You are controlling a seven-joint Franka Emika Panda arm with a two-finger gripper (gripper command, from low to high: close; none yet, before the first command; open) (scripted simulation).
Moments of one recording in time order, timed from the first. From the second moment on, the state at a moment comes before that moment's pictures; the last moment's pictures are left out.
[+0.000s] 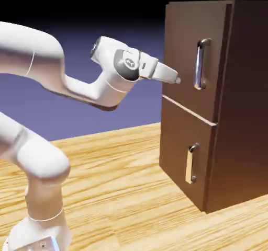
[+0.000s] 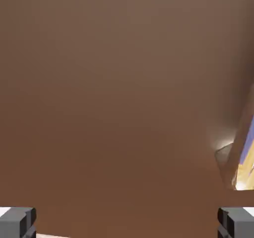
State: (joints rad) arm 0.42 -0.75 -0.42 -2.60 -1.36 2.96 1.81
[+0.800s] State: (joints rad) arm 0.74 -0.90 -0.75 -2.44 -2.40 2.90 2.62
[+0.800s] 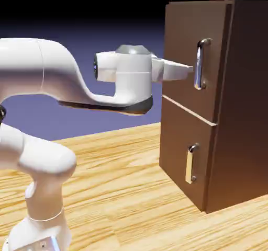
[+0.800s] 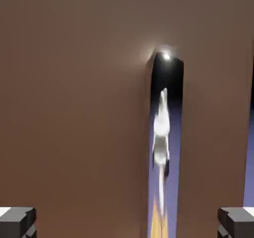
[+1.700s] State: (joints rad) arm 0.34 -0.79 -0.35 -2.52 -2.33 2.77 2.90
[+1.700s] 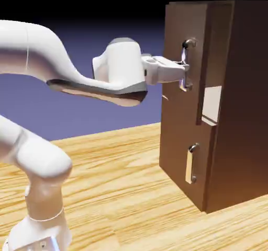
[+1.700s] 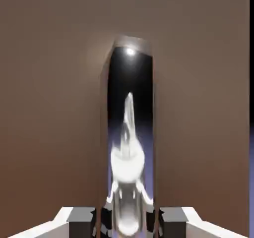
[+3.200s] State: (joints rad) arm -0.24 -0.91 1.06 -2.26 -0.79 1.44 2.45
